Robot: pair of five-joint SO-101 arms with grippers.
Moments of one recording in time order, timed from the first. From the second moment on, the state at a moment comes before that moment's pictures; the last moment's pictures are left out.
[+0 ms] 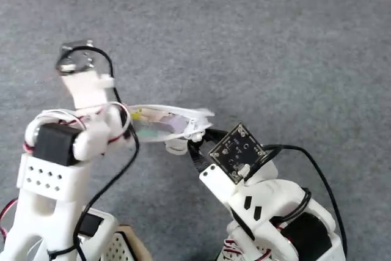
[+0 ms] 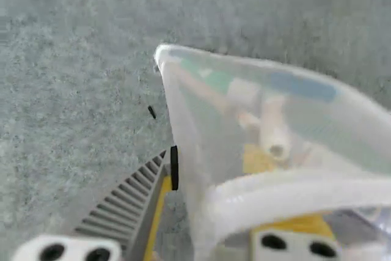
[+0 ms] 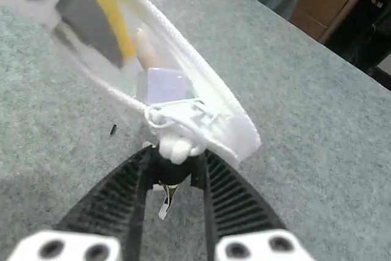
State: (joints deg) left arm 12.2 -46.0 21.3 93.7 22.2; right arm -34.1 -85.9 49.9 75.1 12.9
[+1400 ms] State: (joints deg) left arm 0.4 -59.6 4.2 98.9 12.4; right arm -34.1 -85.8 37.5 77.5 13.0
